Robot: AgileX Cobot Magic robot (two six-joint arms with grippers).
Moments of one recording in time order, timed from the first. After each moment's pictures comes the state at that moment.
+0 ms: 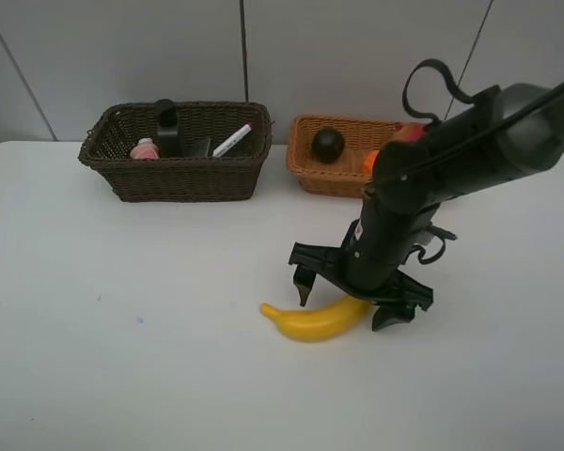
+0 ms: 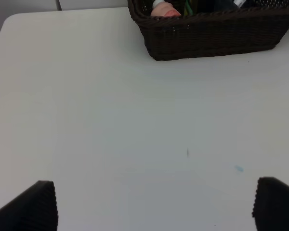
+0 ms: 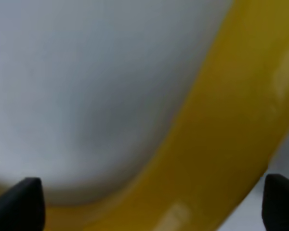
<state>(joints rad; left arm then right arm) -0.06 -0.01 -0.51 0.00 1.07 0.01 0.66 1.93 -0.95 0.11 0.59 0.81</state>
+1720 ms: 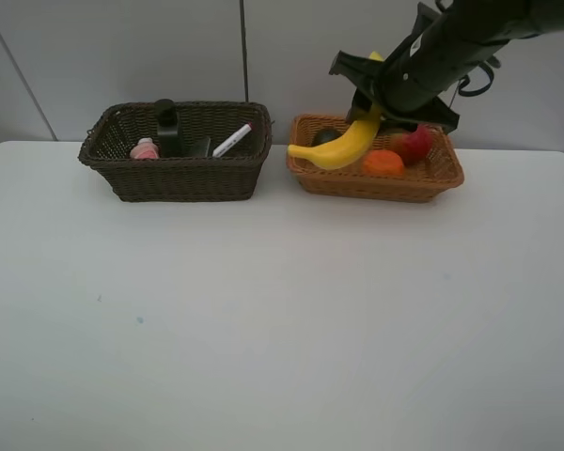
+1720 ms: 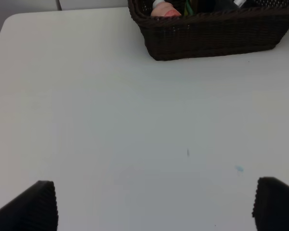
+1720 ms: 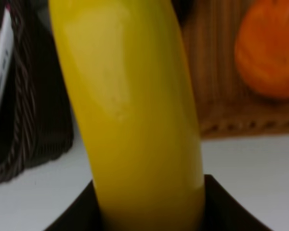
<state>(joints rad) -0.06 -0.01 -0.51 0.00 1.07 0.01 0.39 1.83 -1.36 -0.02 0.52 0.60</state>
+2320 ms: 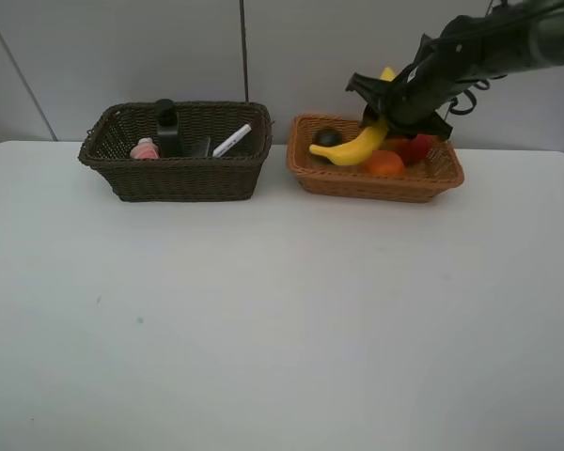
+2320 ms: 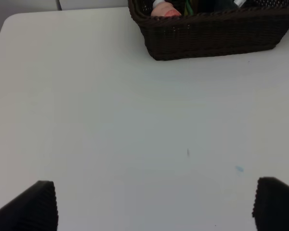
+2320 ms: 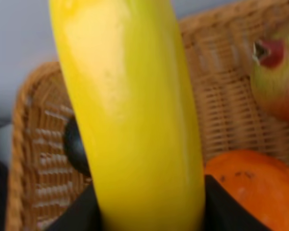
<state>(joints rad) -0.06 -0.01 -0.51 0.00 1.07 0.01 0.27 2.08 -1.50 -0.02 0.38 0.56</state>
